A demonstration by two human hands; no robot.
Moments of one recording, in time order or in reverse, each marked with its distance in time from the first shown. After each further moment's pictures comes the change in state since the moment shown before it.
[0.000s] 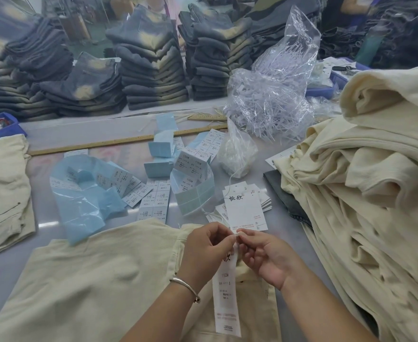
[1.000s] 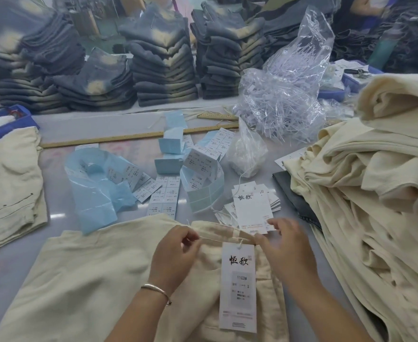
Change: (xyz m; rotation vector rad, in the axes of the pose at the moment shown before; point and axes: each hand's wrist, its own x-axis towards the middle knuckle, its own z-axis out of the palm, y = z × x) left_hand -0.009 -0.047 -0.067 0.438 0.194 0.091; right_hand -0.013 0.009 -0.006 -1.347 0.627 -0.688
